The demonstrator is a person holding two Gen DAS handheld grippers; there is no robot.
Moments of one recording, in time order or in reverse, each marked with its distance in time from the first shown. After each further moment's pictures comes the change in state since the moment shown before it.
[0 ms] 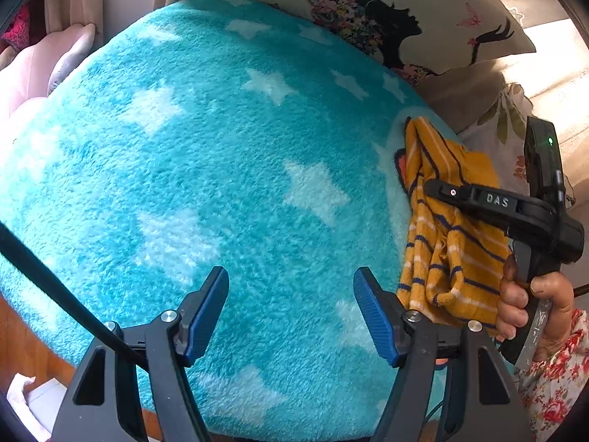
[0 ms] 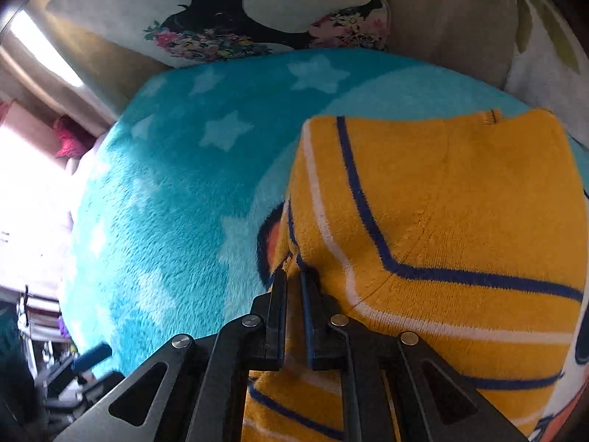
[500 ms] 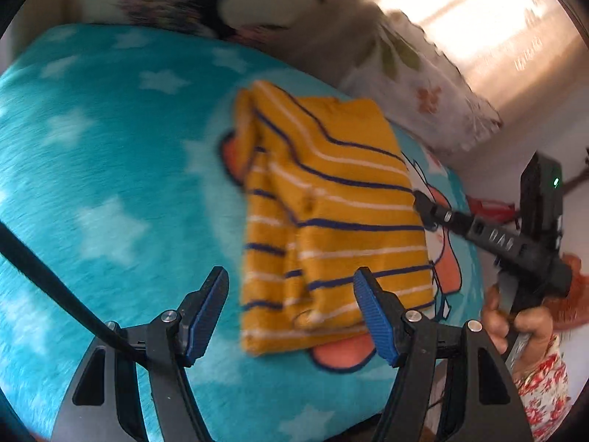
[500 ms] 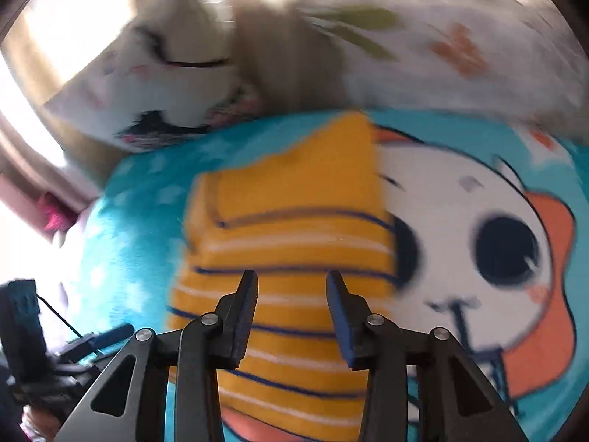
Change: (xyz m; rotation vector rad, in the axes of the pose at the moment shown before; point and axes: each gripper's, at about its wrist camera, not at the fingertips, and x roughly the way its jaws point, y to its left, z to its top) left arm 0.032 -0.112 0.008 0.315 0.104 -0.279; right arm -0.123 -0.094 -0.091 0.268 -0.224 -0.156
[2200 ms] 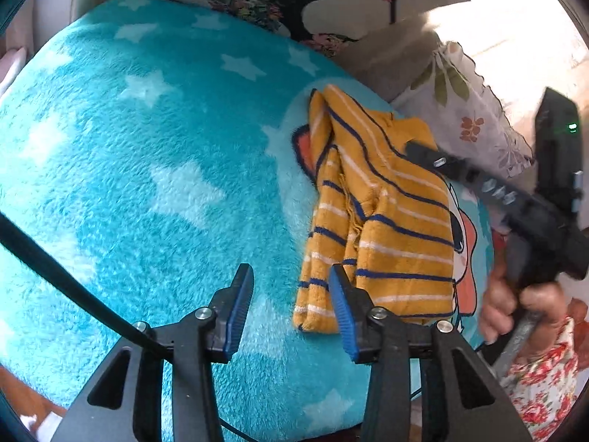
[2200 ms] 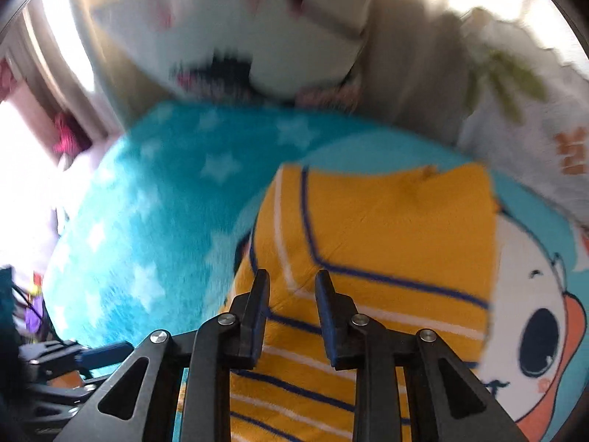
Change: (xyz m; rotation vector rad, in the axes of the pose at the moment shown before) left arm -0.046 0.048 -0.043 -0.170 -0.038 0.105; right arm 0.040 0.124 0.034 -0.338 -0.021 0.048
